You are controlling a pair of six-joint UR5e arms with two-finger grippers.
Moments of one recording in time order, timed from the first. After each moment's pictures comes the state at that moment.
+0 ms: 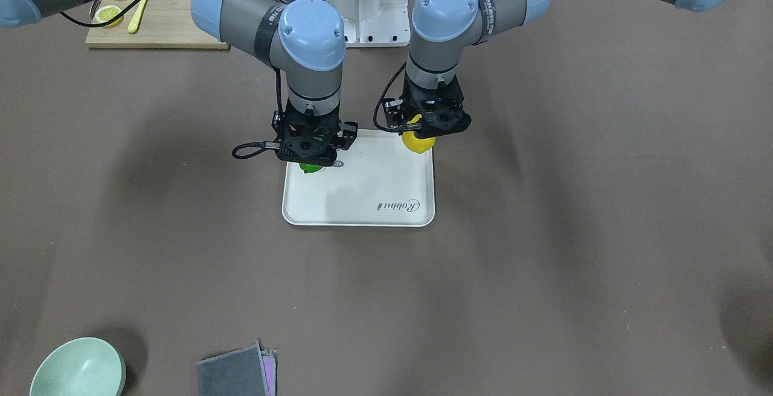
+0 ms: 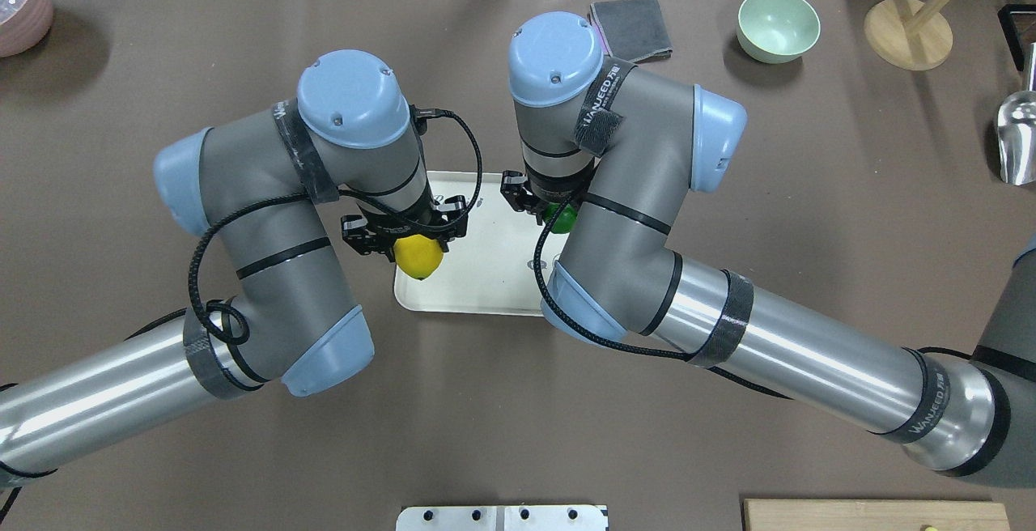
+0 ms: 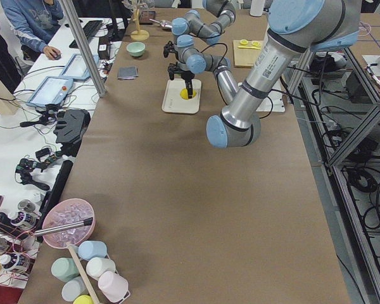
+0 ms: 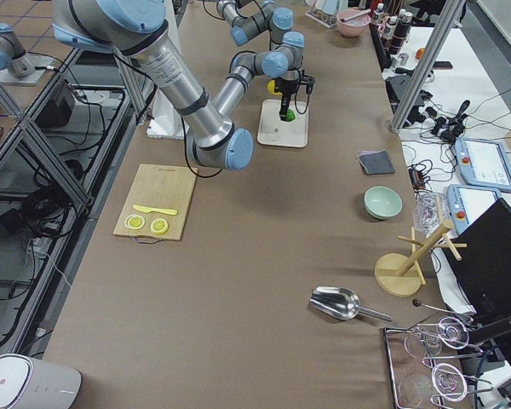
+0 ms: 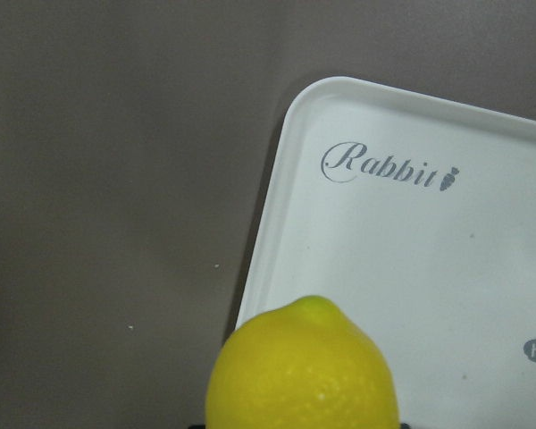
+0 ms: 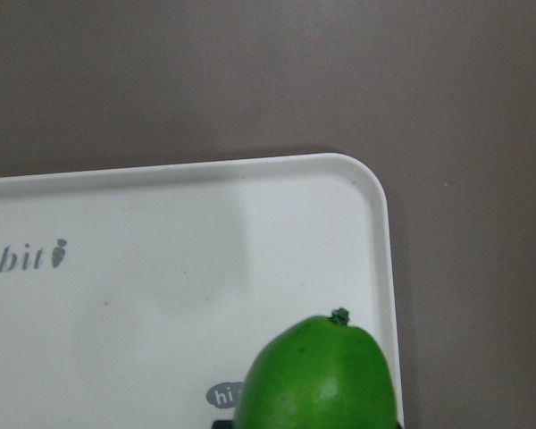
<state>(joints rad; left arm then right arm) -0.58 -2.30 -1.68 -1.45 -2.01 -1.33 0.60 -0.71 1.54 -1.84 1.96 1.21</state>
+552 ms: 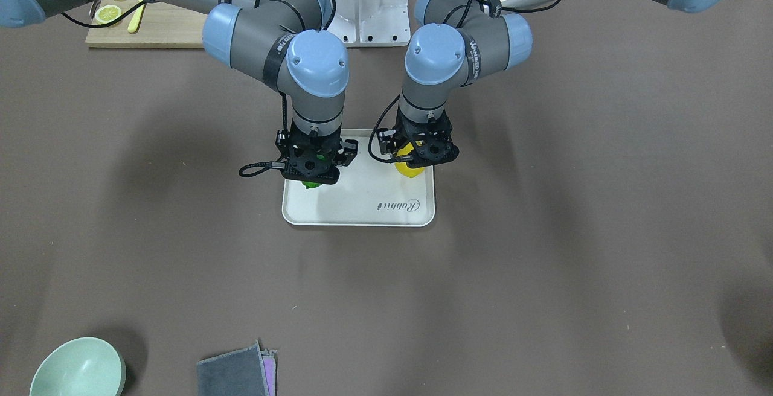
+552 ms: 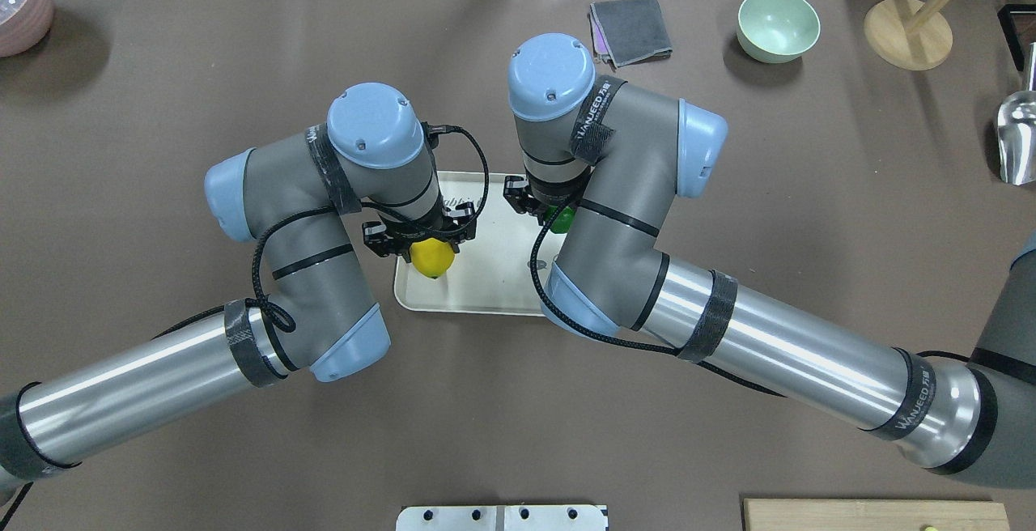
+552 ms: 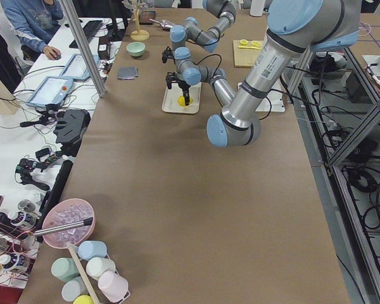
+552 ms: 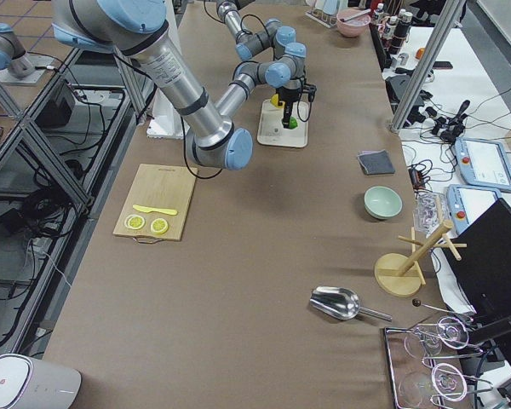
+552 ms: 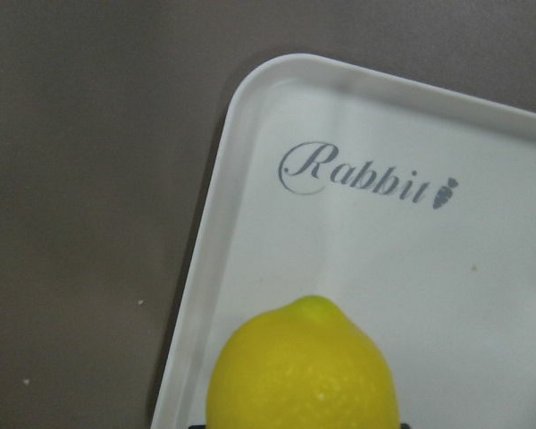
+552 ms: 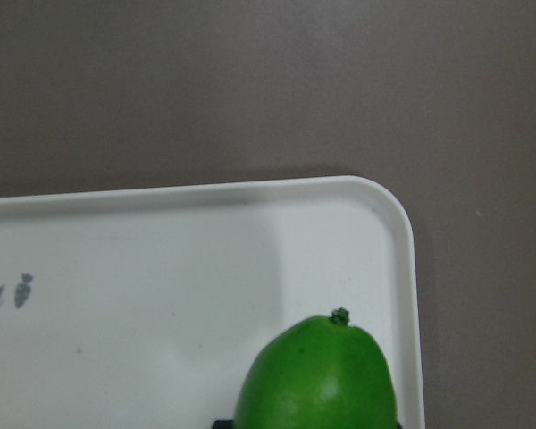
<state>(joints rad) -0.57 -2.30 -1.51 -1.65 -1.99 -1.35 0.59 -0.72 1.44 -1.74 1.93 1.20</state>
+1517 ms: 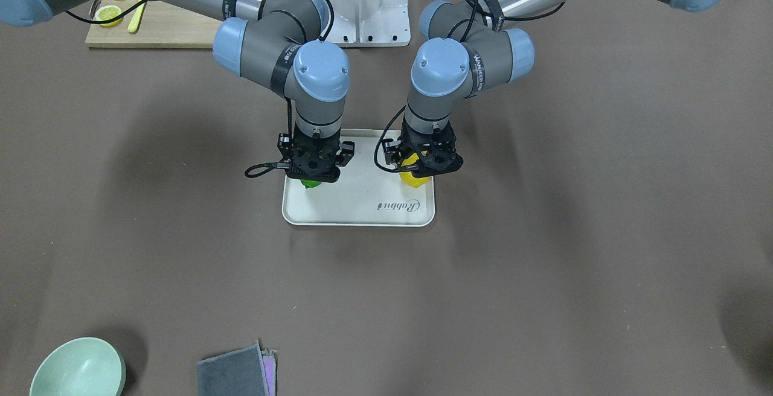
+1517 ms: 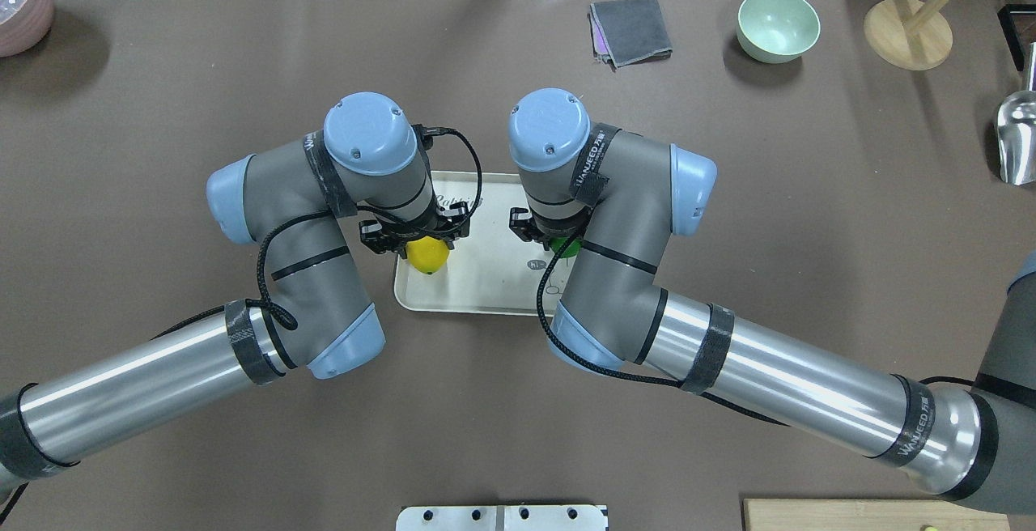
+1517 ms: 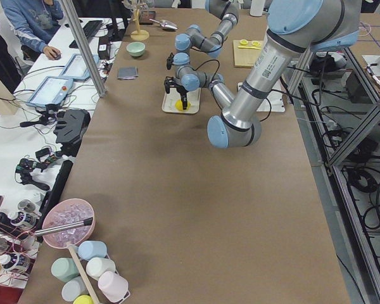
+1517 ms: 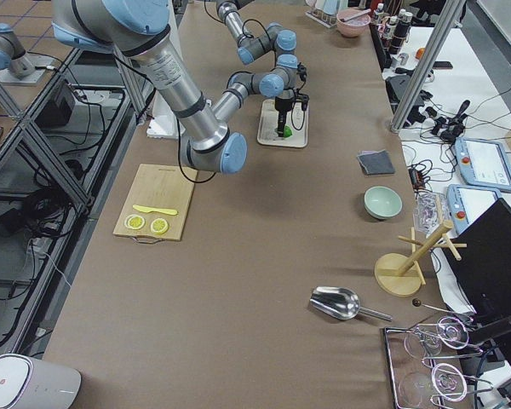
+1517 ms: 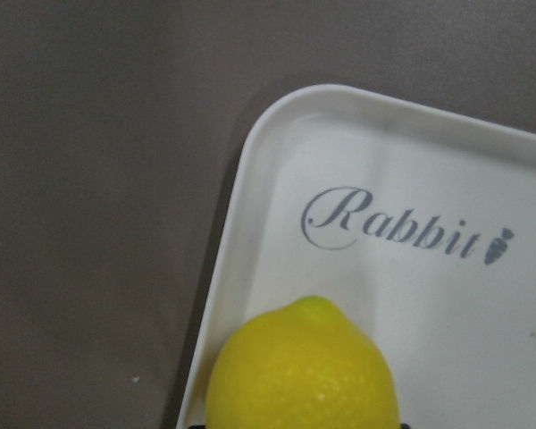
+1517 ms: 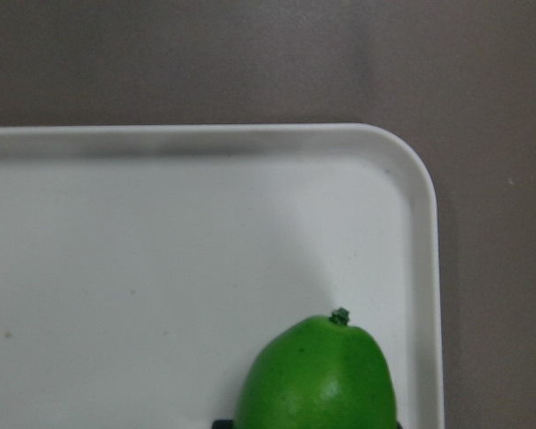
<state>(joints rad) -0.57 -2.29 -1.48 -1.70 -1.97 -1.35 0.54 -0.76 1.43 -1.69 1.87 1.21</state>
